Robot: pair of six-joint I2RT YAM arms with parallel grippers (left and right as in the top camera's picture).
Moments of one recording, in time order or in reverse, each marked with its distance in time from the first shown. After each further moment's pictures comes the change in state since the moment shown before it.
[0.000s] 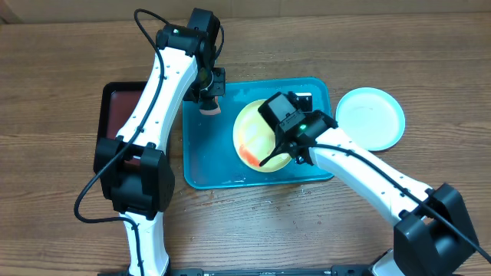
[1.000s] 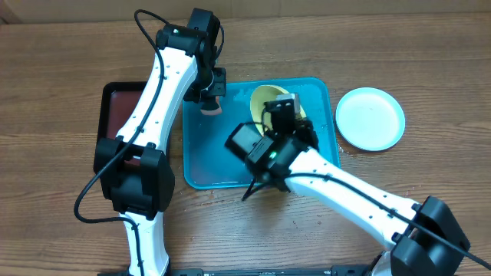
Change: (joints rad) left arm 0.000 0.000 0.000 0.000 0.018 0.000; right arm 0.246 -0.003 0.048 -0.140 0.687 0.066
